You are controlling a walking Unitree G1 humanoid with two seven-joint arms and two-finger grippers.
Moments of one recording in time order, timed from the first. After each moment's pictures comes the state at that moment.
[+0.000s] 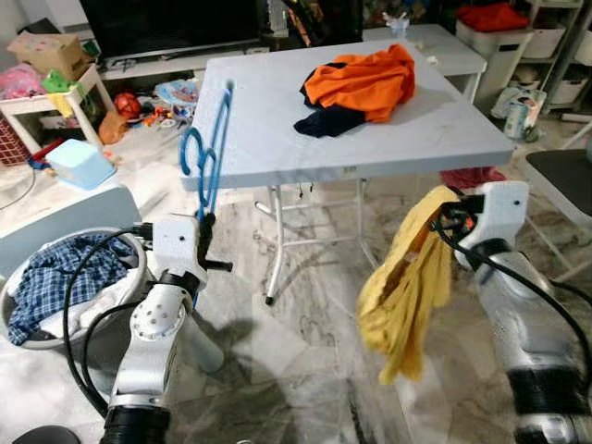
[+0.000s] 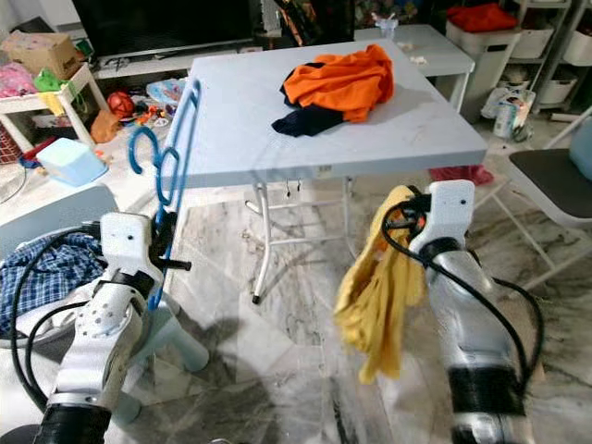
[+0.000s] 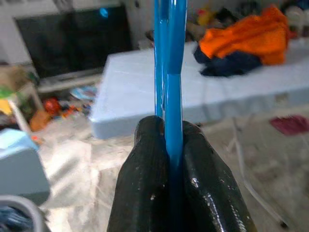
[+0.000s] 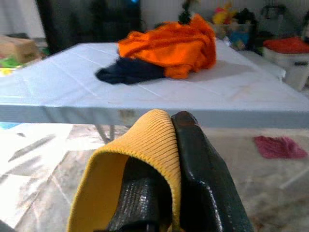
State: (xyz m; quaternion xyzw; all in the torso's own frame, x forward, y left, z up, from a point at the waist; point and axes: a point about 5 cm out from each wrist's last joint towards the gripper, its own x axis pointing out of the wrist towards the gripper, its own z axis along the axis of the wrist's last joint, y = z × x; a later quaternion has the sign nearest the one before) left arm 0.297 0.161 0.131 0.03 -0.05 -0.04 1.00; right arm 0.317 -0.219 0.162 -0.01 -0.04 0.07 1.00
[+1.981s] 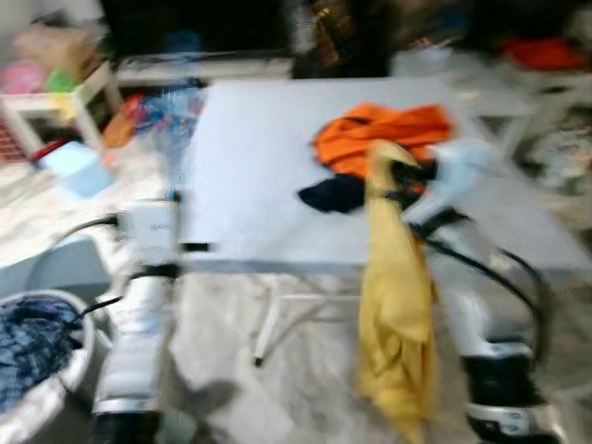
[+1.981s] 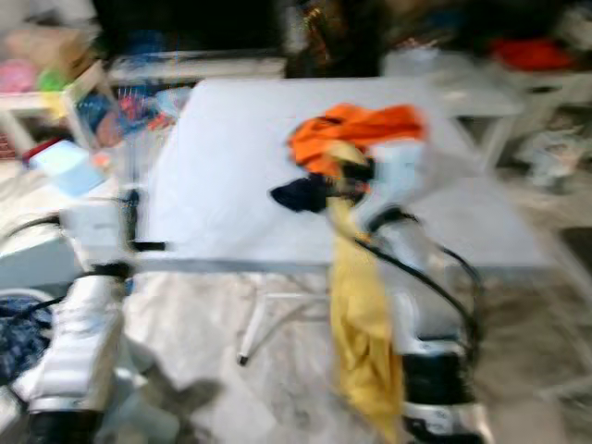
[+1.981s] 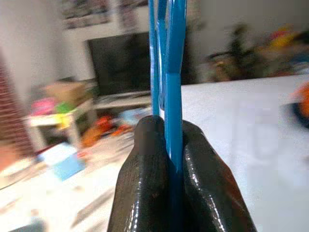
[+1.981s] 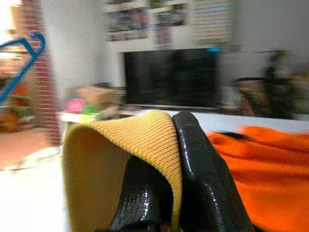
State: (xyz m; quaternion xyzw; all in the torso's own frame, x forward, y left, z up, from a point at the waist) left arm 0.291 0.179 0.150 0.05 -0.09 0.04 0.99; right arm 0.326 -0.129 0.211 0.04 -0.13 0.20 0.97
